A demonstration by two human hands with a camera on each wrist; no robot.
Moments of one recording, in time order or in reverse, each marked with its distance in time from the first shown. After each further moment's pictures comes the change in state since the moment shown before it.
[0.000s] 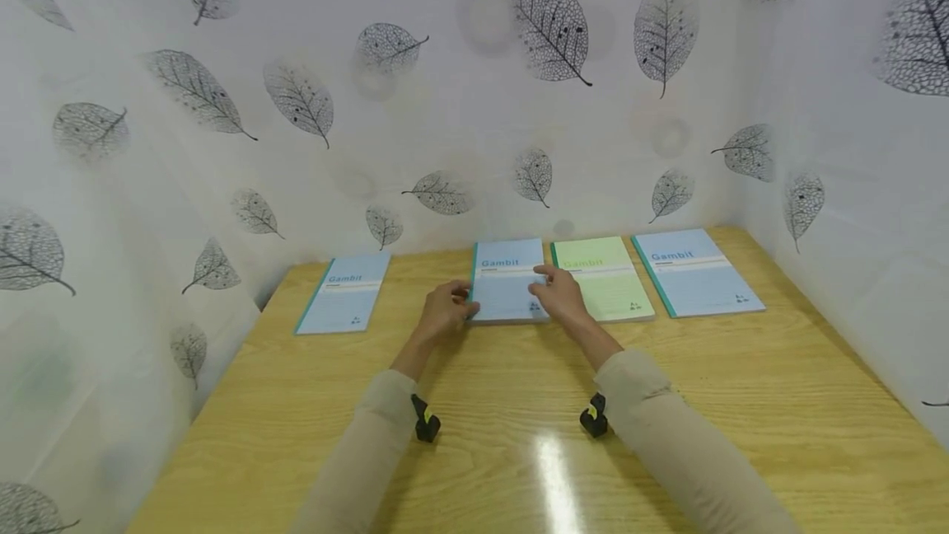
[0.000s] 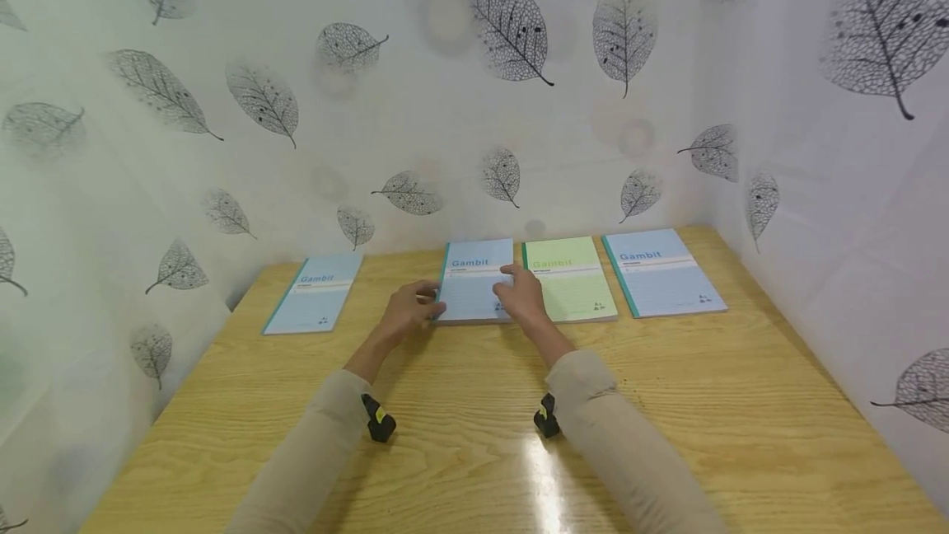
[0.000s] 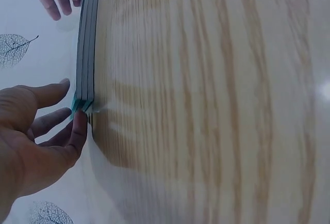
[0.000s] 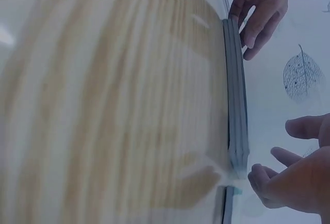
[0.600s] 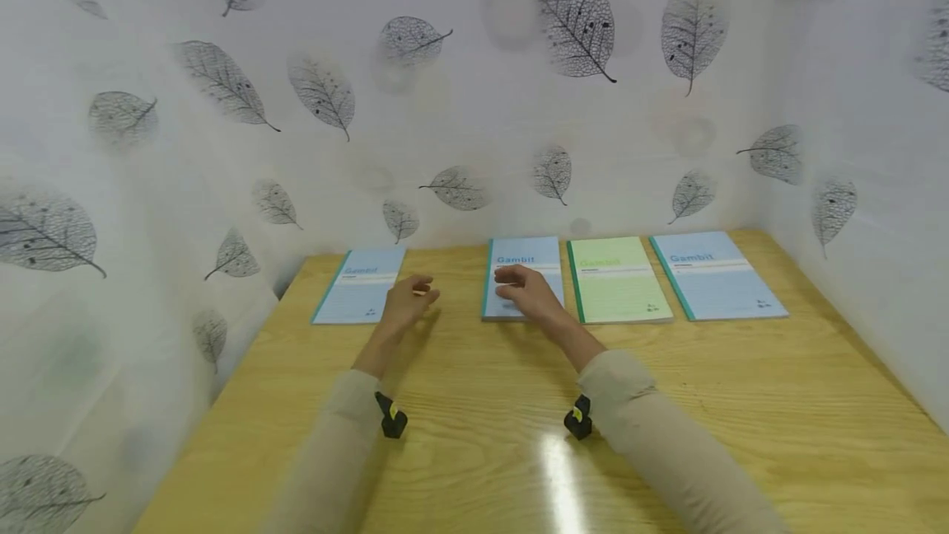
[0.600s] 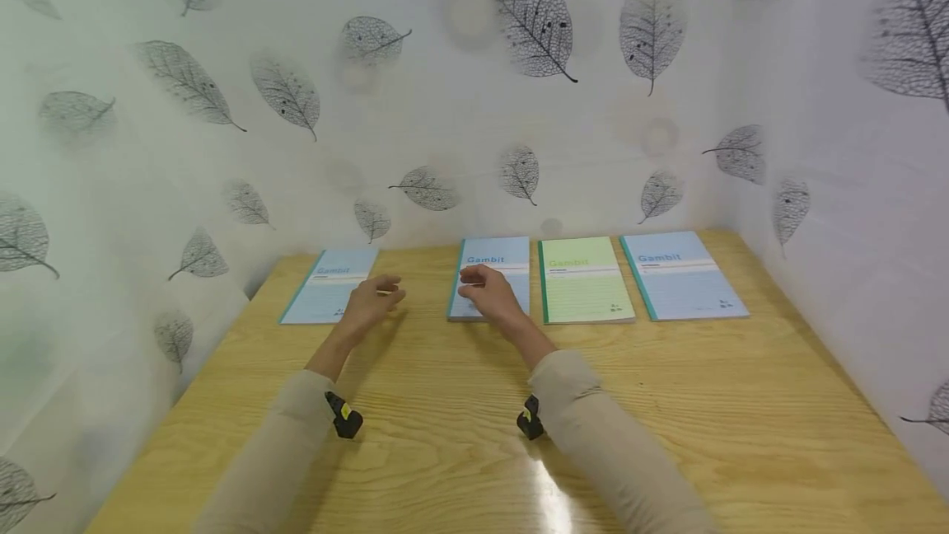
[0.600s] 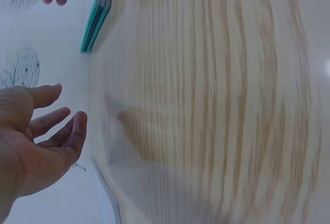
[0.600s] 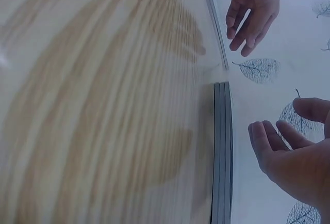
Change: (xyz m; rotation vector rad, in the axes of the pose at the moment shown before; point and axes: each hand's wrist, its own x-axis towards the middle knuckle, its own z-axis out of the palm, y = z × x) left_hand -0.018 -0.039 -0.072 0.016 0.079 -0.061; right_hand -0.005 -0.027 0.051 0.081 -0.223 -0.172
